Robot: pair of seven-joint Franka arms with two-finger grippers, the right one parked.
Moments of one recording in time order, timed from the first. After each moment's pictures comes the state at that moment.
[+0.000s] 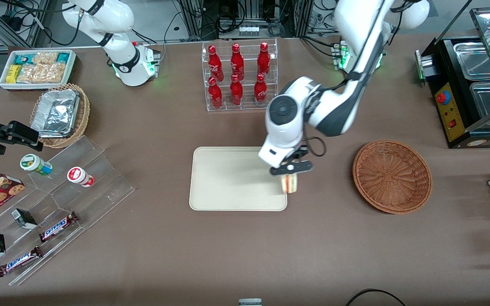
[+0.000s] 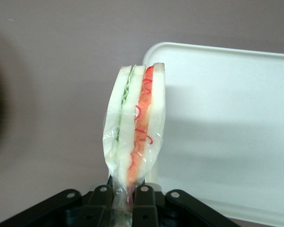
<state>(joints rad) -0.71 0.52 0.03 -1.61 0.09 2.06 -0.83</state>
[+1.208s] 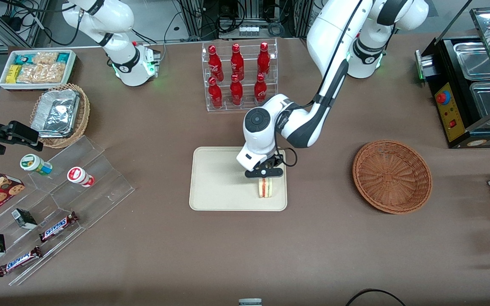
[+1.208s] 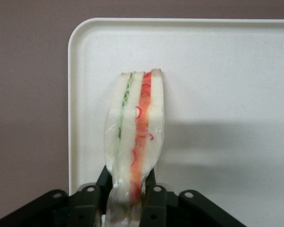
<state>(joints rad) -0.78 0.67 0.03 -1.59 0.09 2.24 -0.84</state>
